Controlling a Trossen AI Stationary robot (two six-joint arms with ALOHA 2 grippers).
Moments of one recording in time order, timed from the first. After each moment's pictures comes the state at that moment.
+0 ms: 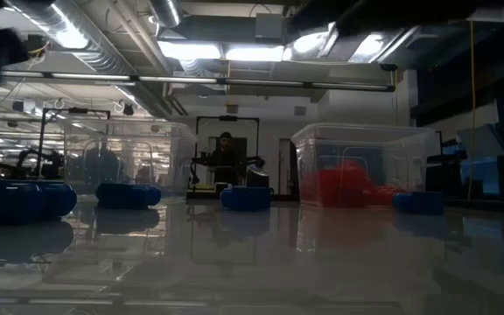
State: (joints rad) left arm -0.72 1.03 0.80 -0.87 -0.28 -1.00; right arm 0.54 1.60 1.05 -0.09 0.46 -0.31
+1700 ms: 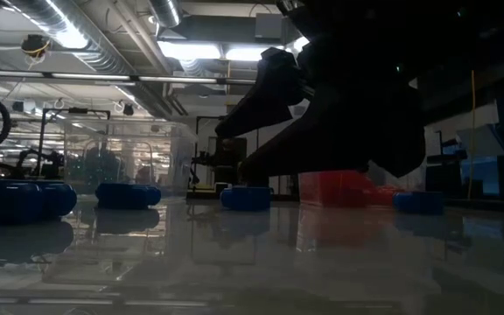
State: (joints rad) left arm -0.81 1.63 0.80 -1.09 0.32 -1.45; right arm 0.41 1.93 1.01 0.37 0.29 -0.43
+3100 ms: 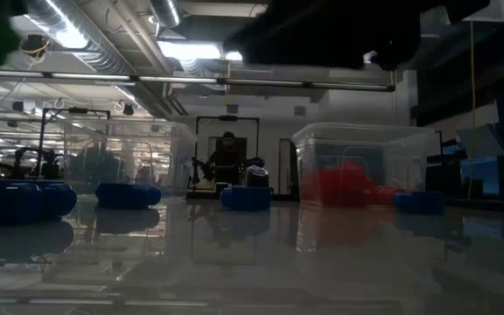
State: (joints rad) left arm -0.78 1.18 1.08 -1.26 -0.49 -1.19; right arm 0.40 1.76 1.01 0.34 0.30 -0.46
